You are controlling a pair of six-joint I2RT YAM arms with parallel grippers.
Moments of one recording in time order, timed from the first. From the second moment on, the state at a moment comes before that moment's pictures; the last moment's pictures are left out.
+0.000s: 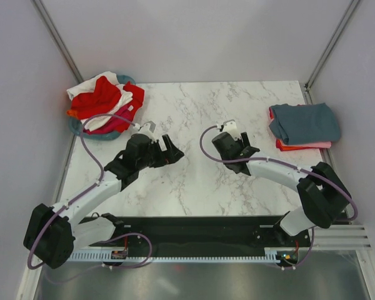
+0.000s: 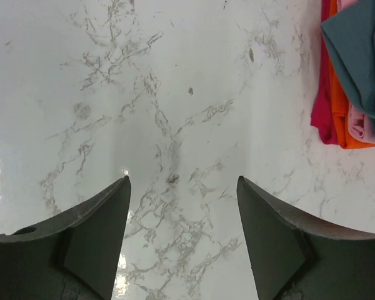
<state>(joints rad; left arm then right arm) -0.54 1.12 0.68 -0.07 0.10 -0.71 0.70 1.53 0.92 -0.33 0.70 0.24</state>
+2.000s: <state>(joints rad) -0.54 0.87 0.36 0.03 -0.02 -0.54 0.22 2.37 1.61 -0.71 1.20 0.13</state>
